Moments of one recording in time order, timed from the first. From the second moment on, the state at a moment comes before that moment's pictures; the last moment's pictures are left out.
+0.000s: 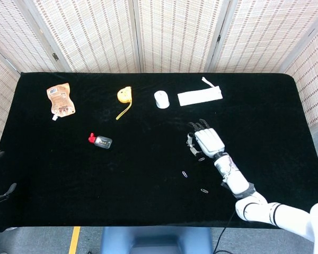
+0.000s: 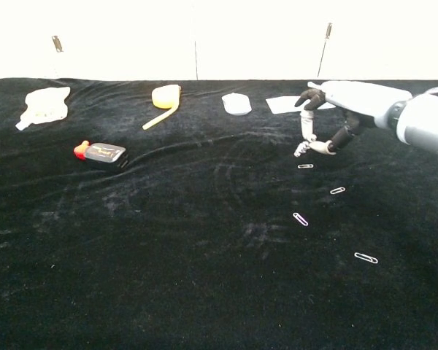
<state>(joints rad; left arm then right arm) -0.09 -1.06 -0.06 -1.52 1.47 1.48 -0.21 0.75 -1.53 0.19 -1.32 -1.17 0.88 -0.12</state>
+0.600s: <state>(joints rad) -0.09 -1.06 -0.06 -1.52 1.48 1.49 -0.21 0.75 -1.59 0.17 -1.18 -1.22 0.82 0.03</state>
